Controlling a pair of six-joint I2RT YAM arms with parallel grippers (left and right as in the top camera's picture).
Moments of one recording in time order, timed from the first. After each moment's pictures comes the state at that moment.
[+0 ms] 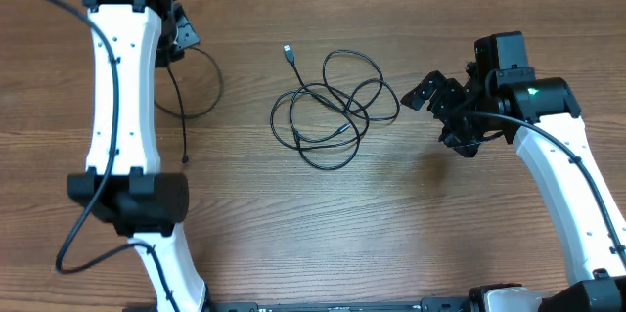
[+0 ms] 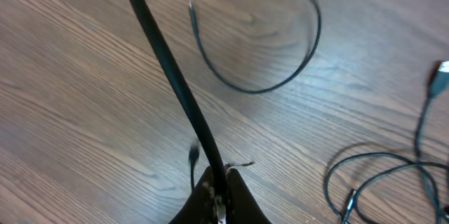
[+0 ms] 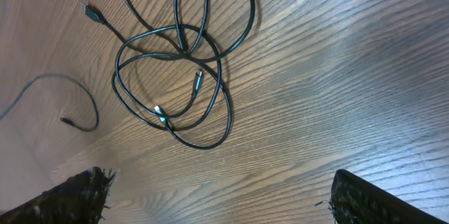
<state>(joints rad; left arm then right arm) -0.02 2.11 2.42 -1.69 -0.25 -0.55 0.11 1.48 1.30 -1.01 -0.36 0.78</state>
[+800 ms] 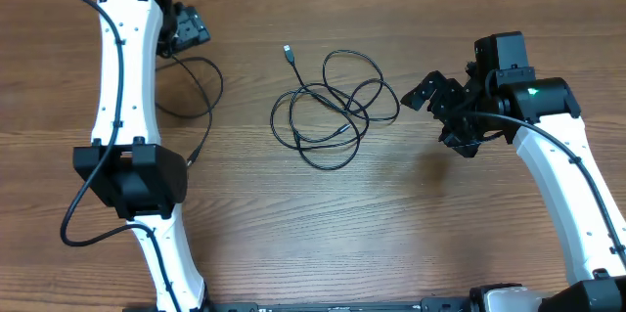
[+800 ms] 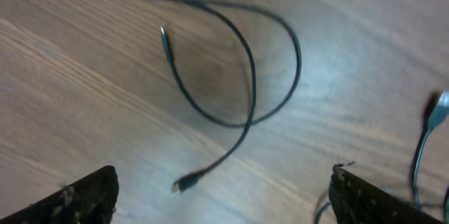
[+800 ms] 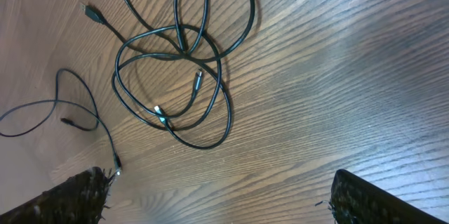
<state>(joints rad) 0.03 2.21 2.42 -1.54 -0.19 -0.51 0.11 1.48 1.30 -1.02 -0.36 0.78</state>
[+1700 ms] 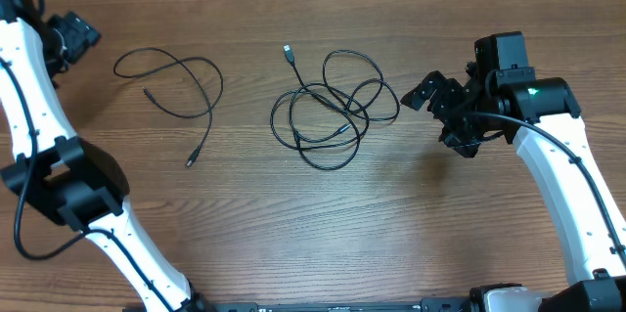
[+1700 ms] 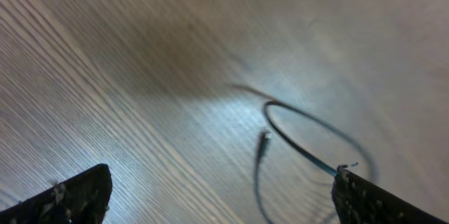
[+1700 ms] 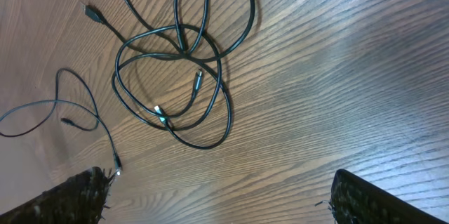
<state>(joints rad) 0.46 2.31 2.42 -1.36 -0.02 -0.47 0.11 1.48 1.30 -1.02 -0.36 0.78</state>
